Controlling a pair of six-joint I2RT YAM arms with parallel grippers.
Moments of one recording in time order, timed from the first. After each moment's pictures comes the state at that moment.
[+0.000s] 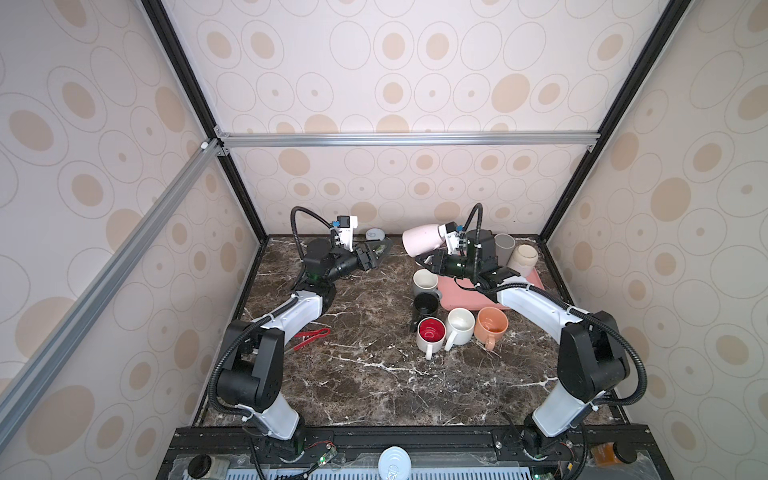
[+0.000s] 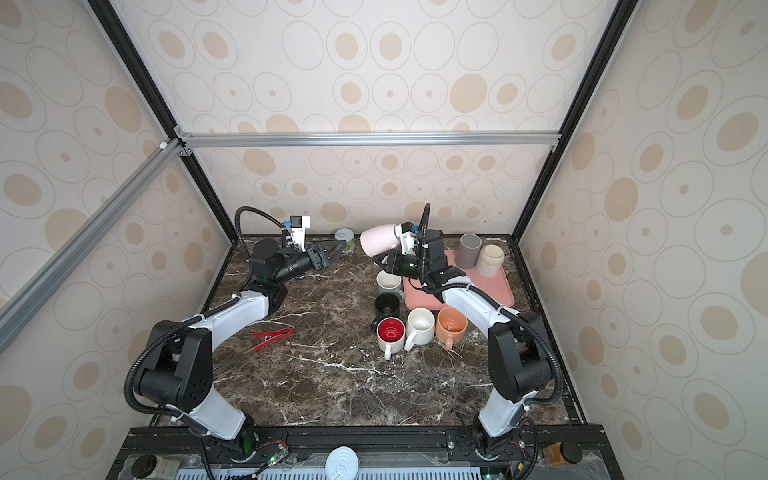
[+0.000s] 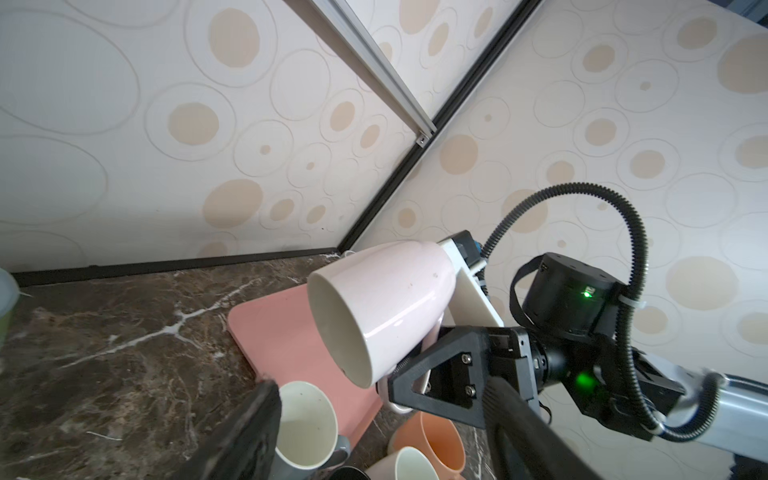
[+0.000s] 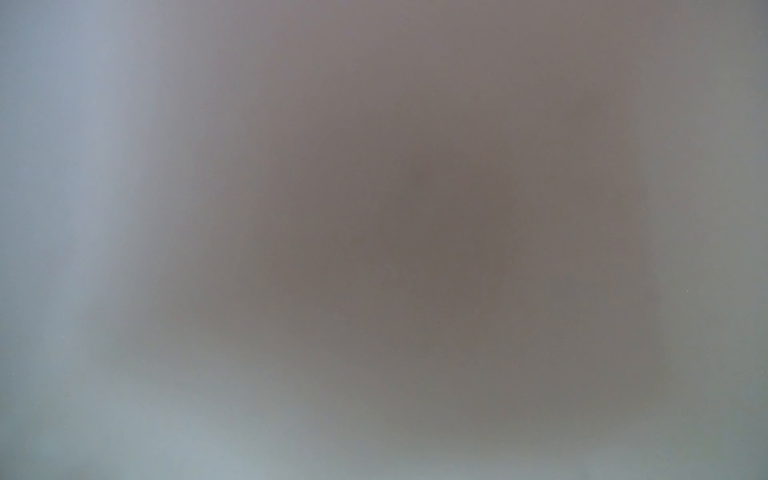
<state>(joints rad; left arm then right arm) -0.26 1.64 1.03 0.73 0.75 -0.76 0.39 1.69 1.25 0.08 -0.63 0.67</state>
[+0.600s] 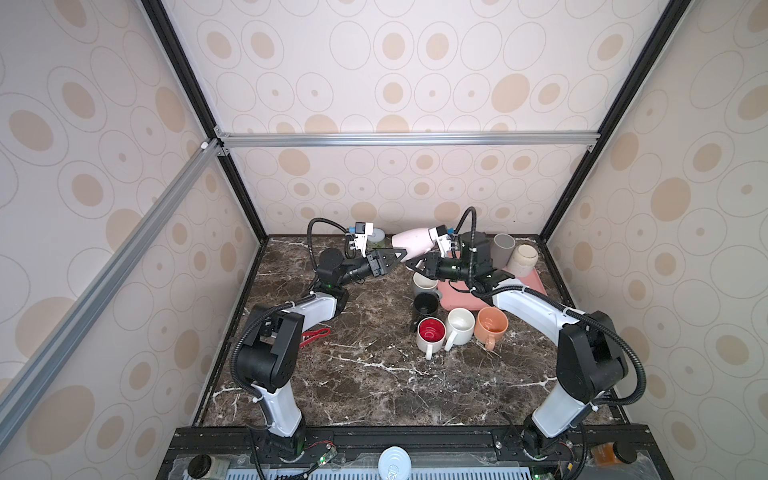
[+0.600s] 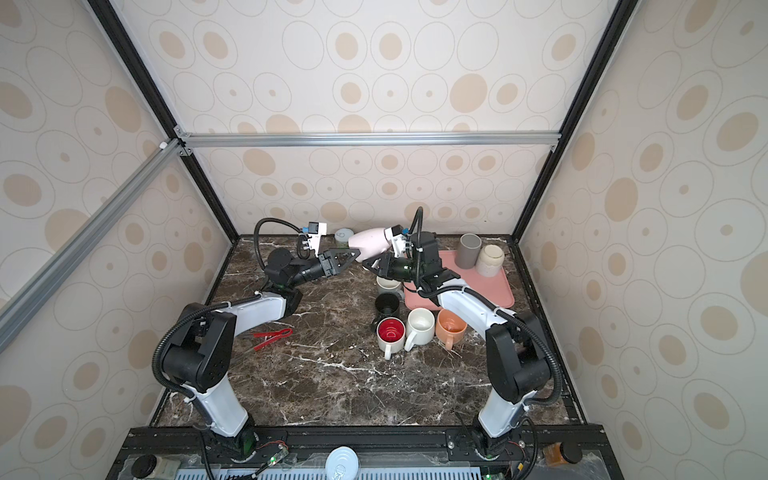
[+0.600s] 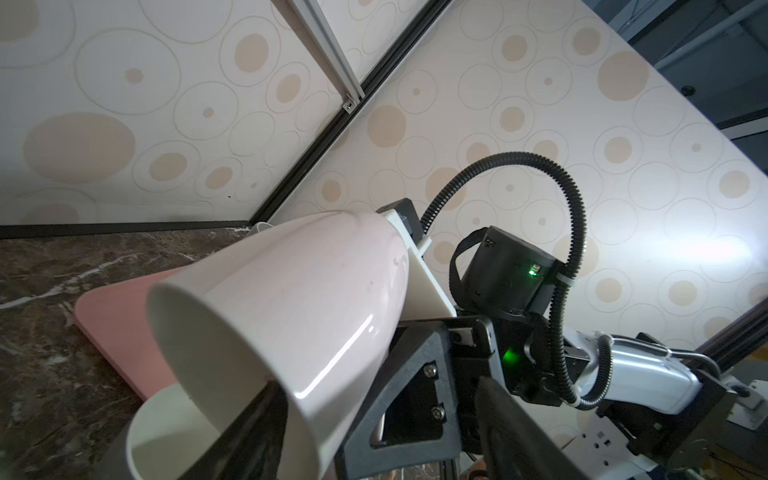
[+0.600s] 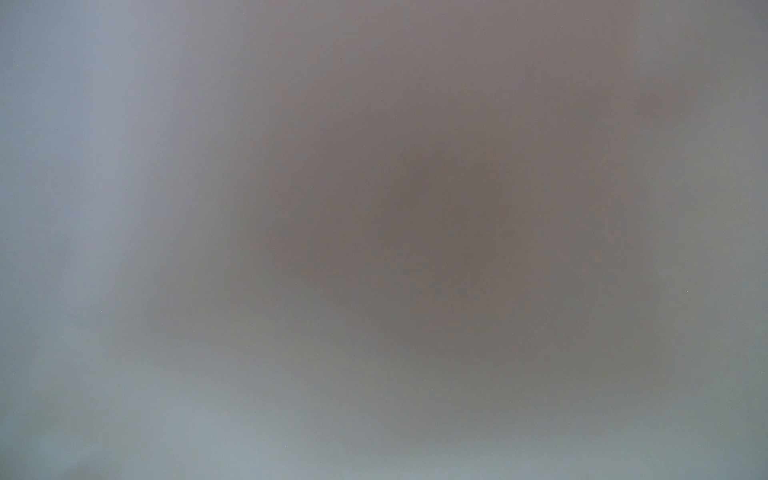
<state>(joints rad) -0.32 1.78 1.03 1.05 0.88 -1.01 0.44 1.69 1.24 0.12 -0.73 0.74</state>
